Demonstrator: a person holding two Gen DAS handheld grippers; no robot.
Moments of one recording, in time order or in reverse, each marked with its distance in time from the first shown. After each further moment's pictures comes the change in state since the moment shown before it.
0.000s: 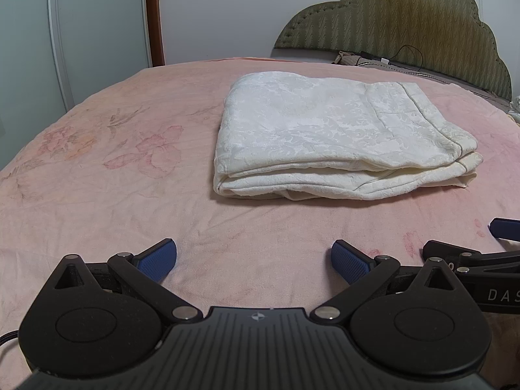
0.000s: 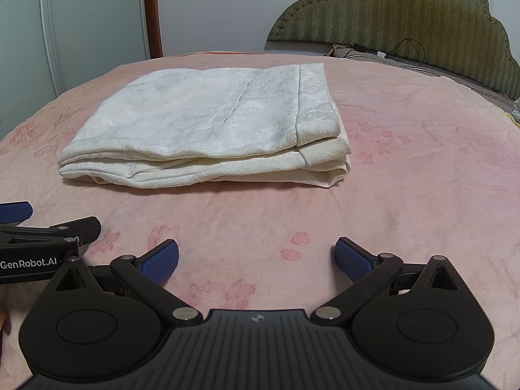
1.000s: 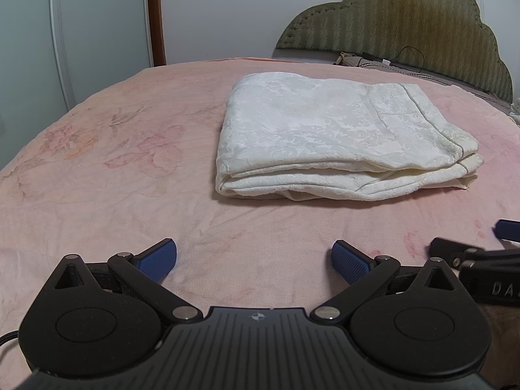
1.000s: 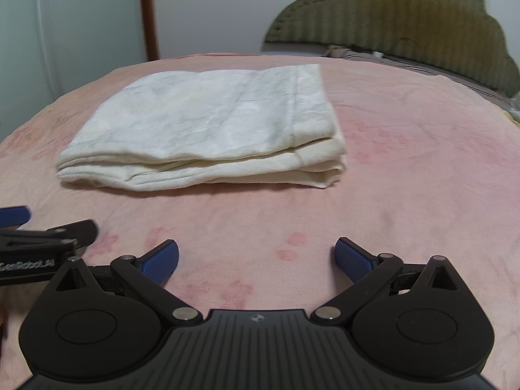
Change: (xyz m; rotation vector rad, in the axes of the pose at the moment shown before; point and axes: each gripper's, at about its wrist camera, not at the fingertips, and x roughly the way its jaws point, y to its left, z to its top) left arm -0.001 0.001 -0.001 -0.006 -0.004 0.013; right arm -0.001 -0.003 0.000 0.028 -0.009 -0.030
